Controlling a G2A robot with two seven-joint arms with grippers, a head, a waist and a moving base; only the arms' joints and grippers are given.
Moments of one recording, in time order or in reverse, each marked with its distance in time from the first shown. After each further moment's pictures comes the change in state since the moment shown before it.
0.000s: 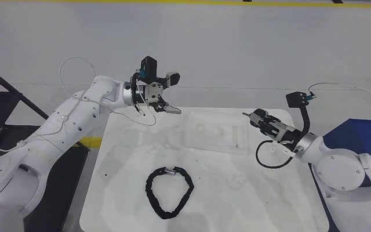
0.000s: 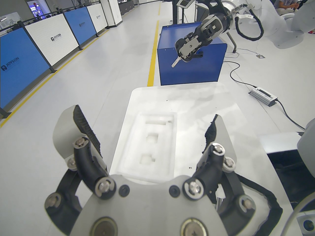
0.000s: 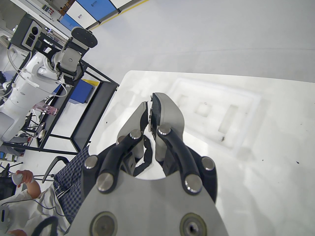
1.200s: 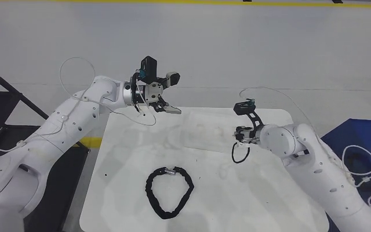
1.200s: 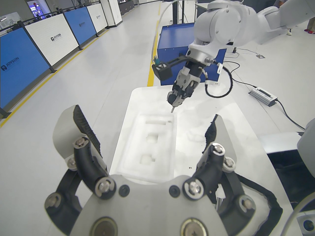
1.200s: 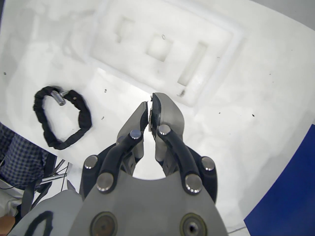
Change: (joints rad) left arm -0.001 0.000 0.000 0.000 -0.001 -0.002 0.001; right arm 0.406 -0.034 -0.464 0.288 -0.367 0.169 0.407
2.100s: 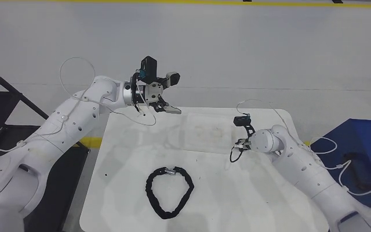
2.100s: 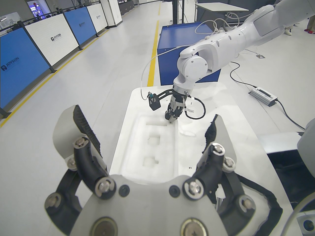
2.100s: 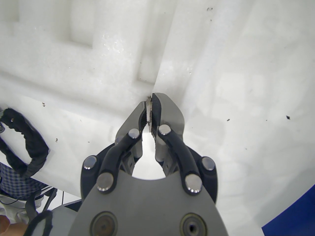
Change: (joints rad) left arm 0.000 0.000 0.000 0.000 0.000 0.000 0.000; right arm 0.191 -0.100 -0.324 0.602 0.109 -0.044 -0.169
